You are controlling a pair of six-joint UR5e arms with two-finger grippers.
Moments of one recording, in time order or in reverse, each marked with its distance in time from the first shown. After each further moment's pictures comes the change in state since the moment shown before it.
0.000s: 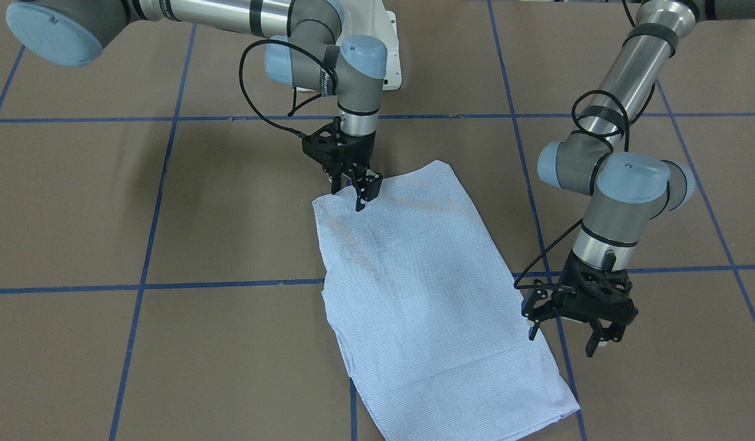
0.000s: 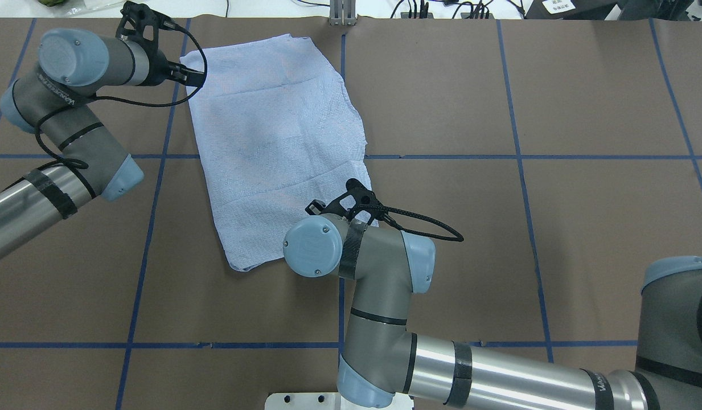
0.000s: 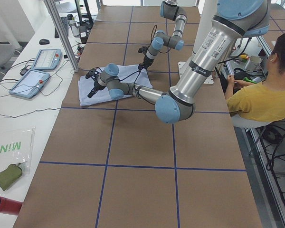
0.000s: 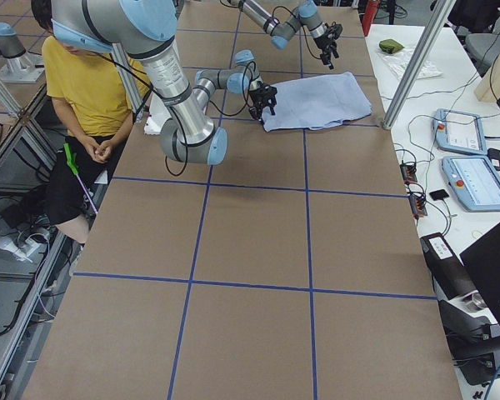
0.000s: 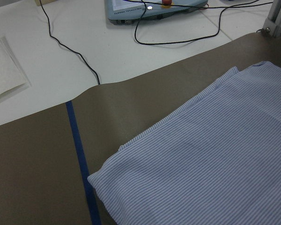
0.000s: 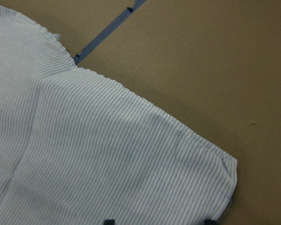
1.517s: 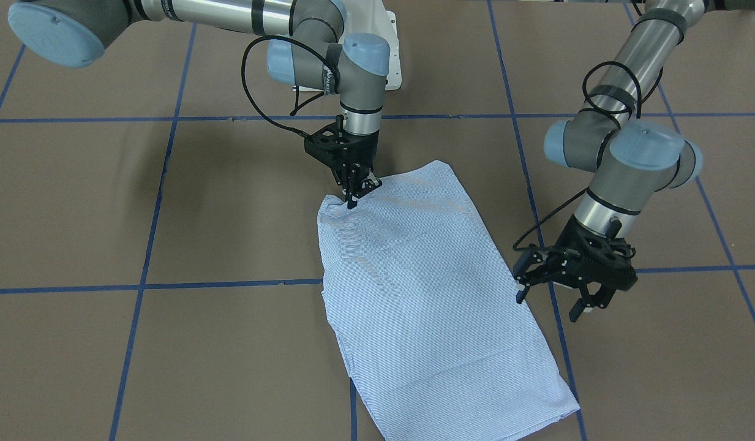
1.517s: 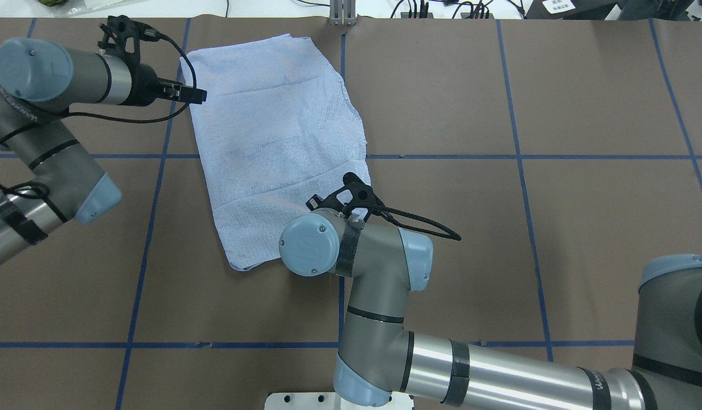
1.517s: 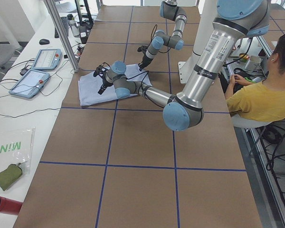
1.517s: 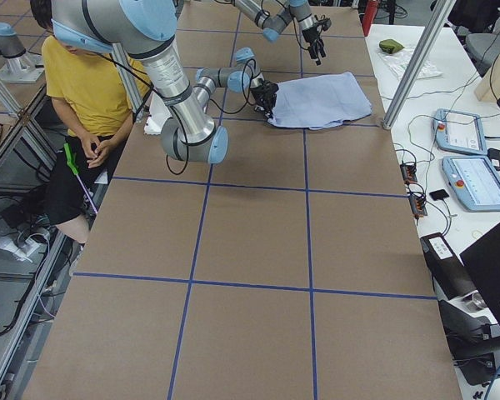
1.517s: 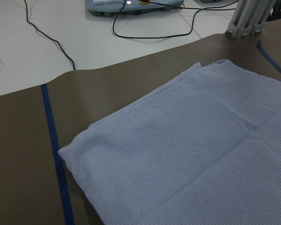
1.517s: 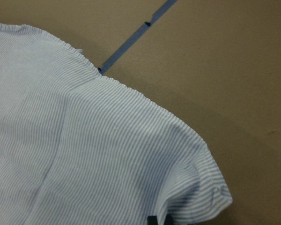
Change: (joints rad) left arm 0.036 0.165 -0.287 0.006 -0.154 -0.223; right arm 0.003 0.009 0.003 0.014 -0.048 0.012
